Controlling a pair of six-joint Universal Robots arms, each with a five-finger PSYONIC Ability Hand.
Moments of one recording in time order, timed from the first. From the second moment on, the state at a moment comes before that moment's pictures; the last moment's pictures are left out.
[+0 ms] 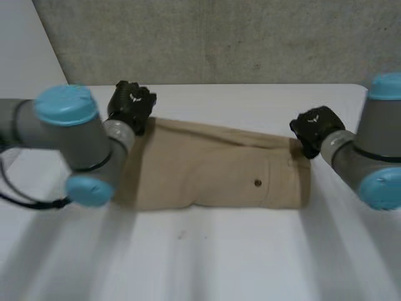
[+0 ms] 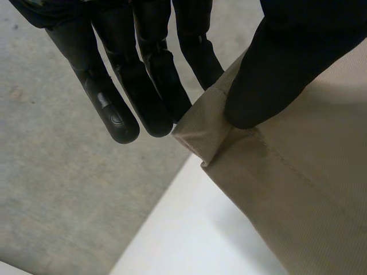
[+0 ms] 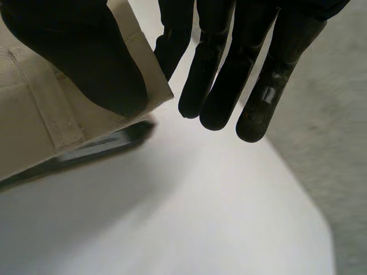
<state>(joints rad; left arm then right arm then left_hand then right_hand) 4.25 -2.20 -1.21 3.37 -1.62 3.77 1.86 -0.99 1.23 0.10 1.49 2.50 1.14 1.20 1.19 1.20 0.96 0.98 1.18 1.19 1.19 0.99</state>
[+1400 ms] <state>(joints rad) 4.31 -1.85 -1.84 3.62 -1.65 3.22 1.85 -0.95 1.64 -0.41 1.43 2.78 0.20 0.20 0.22 0.21 0.05 0.84 1.10 1.09 1.09 0.84</state>
